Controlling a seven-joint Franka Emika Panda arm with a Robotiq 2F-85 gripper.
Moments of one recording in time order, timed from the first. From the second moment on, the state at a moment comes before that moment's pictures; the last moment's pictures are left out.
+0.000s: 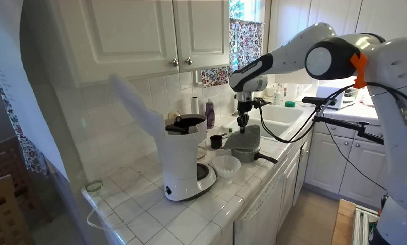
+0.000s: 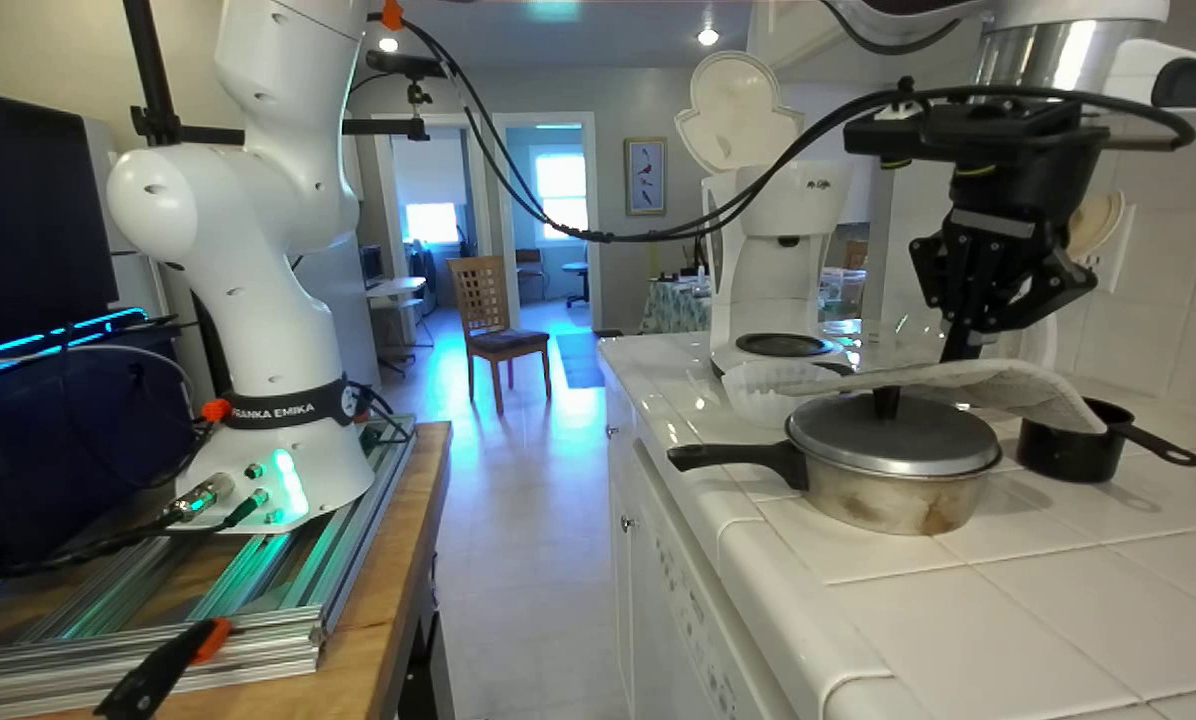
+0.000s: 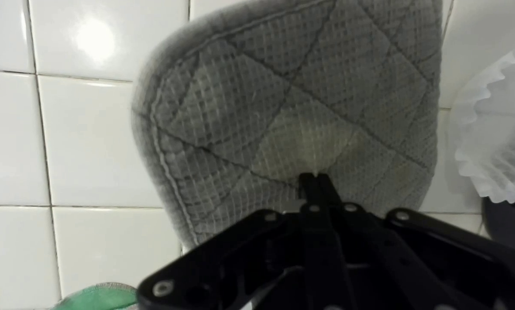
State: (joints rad) arm -0.38 0.50 -0.12 -1.54 0.17 1.95 -0.64
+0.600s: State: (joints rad) arm -0.37 0.50 -0.12 -1.54 0.16 1.94 -0.64
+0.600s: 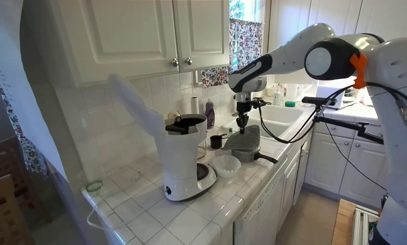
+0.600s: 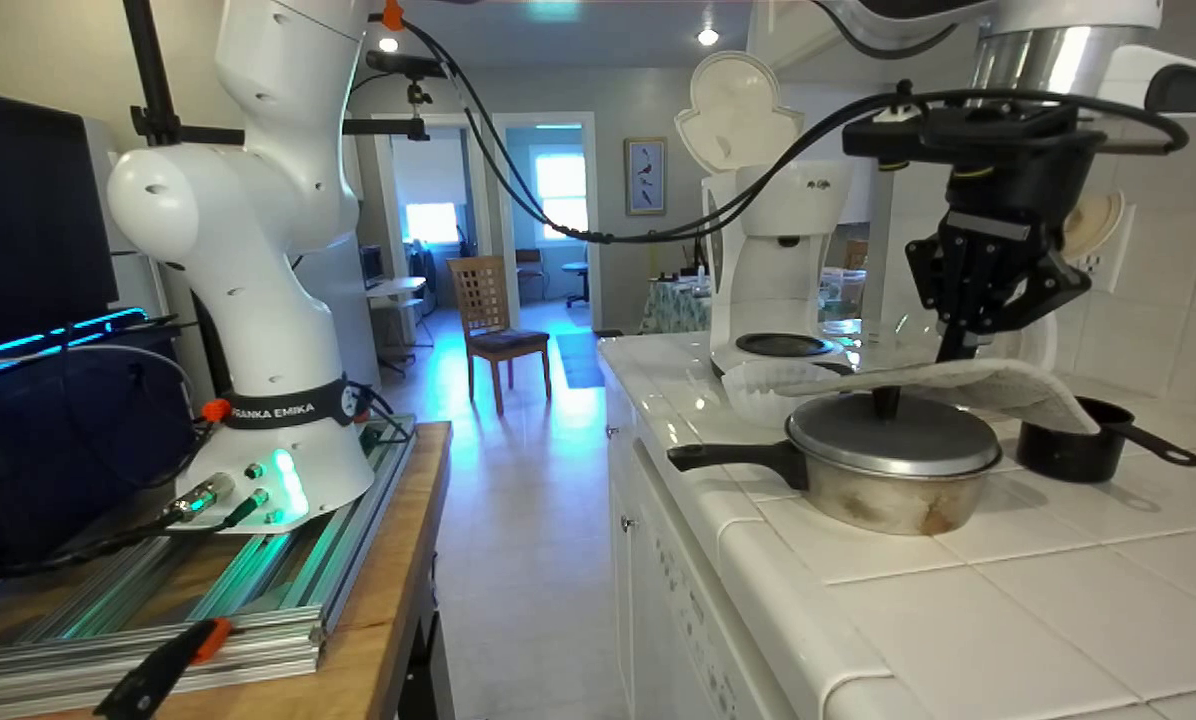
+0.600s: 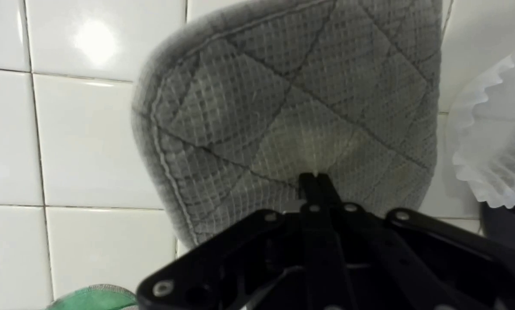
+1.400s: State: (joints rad) arm -0.36 0.50 -0.12 -1.54 0.15 1.94 -0.64
